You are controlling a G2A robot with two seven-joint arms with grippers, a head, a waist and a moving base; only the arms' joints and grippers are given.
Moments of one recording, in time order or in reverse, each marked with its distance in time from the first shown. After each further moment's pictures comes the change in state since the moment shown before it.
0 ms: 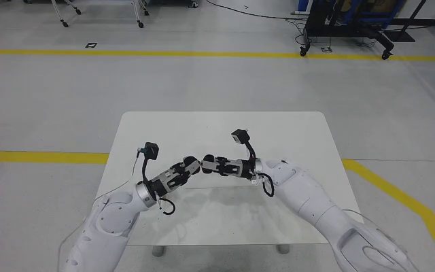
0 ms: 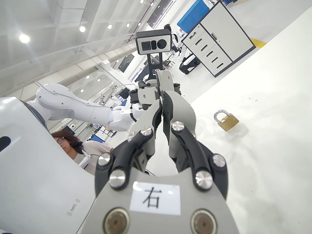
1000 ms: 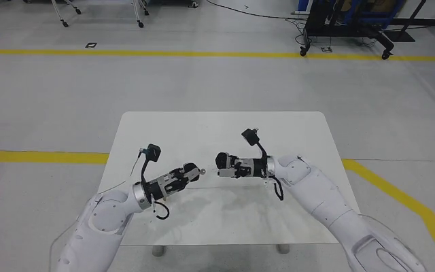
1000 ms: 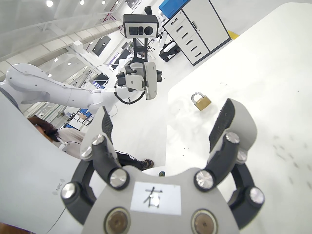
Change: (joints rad) left arm -0.009 0.025 -0.021 -0.003 -0.115 0.000 -0.216; right arm -0.085 0.098 0.165 -0.163 -0.225 0.057 0.042
